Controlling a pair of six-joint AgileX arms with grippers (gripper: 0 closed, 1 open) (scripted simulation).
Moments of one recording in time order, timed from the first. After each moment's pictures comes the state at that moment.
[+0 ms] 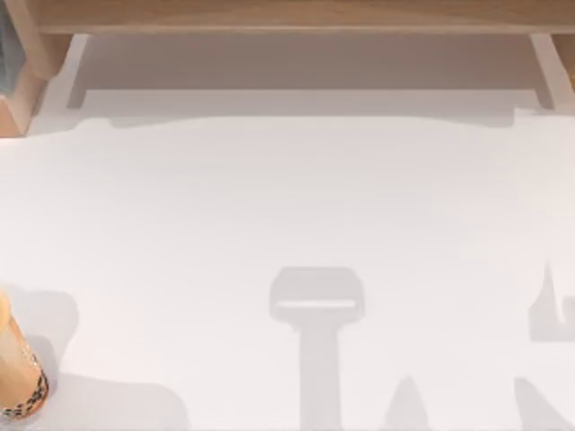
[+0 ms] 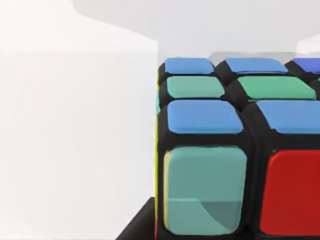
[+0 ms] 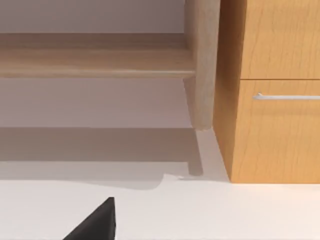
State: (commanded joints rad) left arm 0.57 1.53 0.99 -1.04 0.00 0.59; right arm 0.00 0.00 0.00 0.00 0.00 0.00
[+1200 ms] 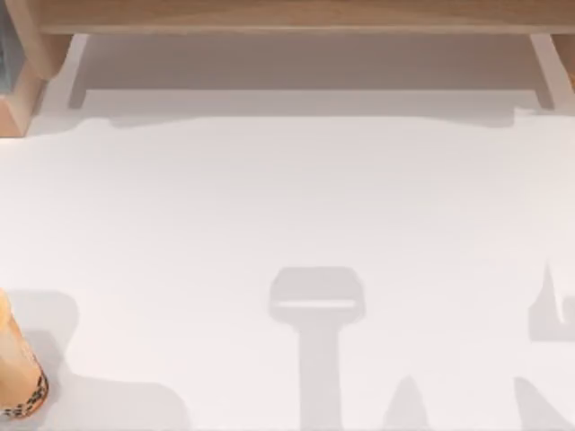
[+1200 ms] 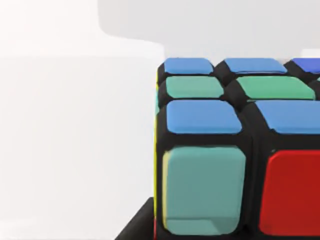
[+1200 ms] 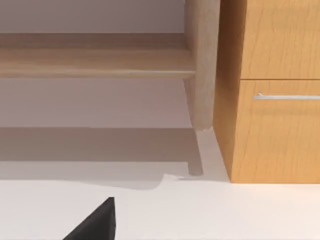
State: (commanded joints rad) left arm 0.57 1.50 0.98 -0.96 0.00 0.58; right arm 0.00 0.00 0.00 0.00 0.00 0.00
